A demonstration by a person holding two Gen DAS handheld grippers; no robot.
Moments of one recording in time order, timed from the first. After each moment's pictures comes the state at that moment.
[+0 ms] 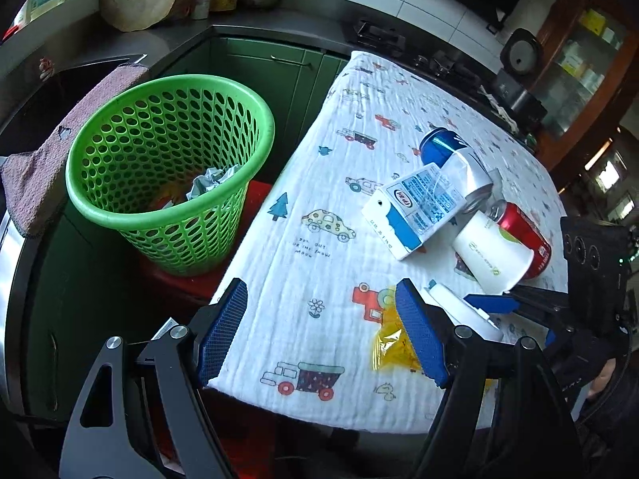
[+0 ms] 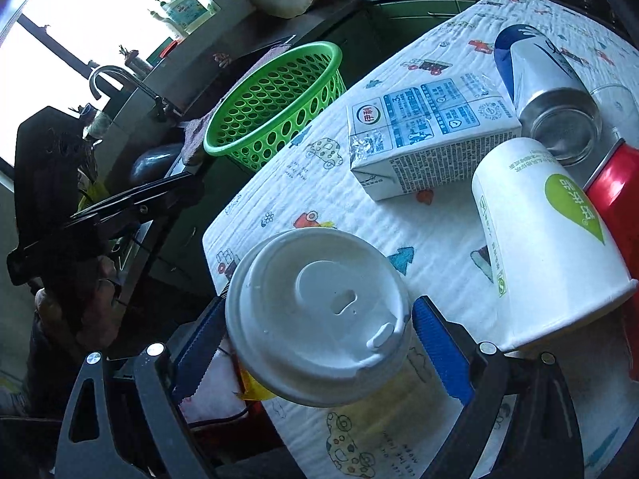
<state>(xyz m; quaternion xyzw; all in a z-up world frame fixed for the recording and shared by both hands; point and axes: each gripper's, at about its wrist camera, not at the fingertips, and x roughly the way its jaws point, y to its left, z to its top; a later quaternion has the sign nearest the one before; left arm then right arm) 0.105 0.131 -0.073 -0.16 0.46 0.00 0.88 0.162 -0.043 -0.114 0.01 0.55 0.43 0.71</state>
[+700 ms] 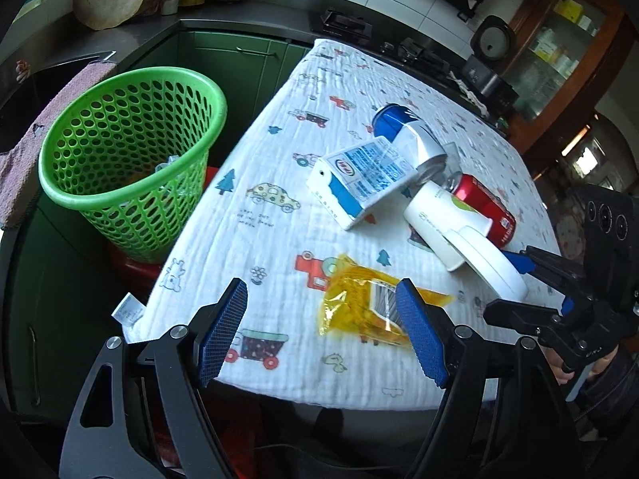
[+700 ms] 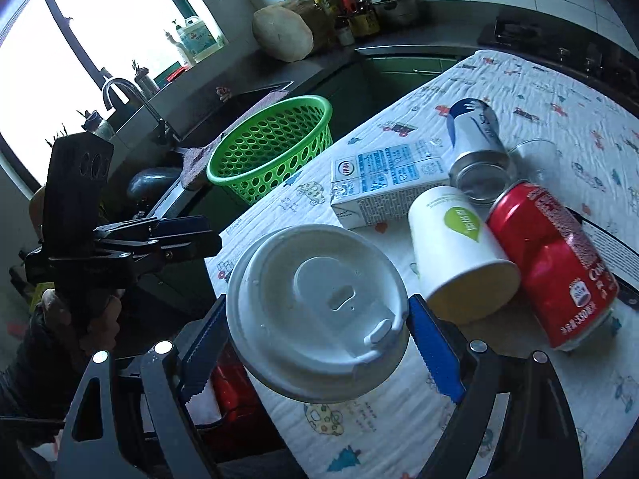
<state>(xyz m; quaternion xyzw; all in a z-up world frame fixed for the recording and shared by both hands) 0.090 0.095 -0.070 -0.16 0.47 -0.06 0.87 0.133 -0.097 -0.062 -0.01 0.47 0.41 0.78</state>
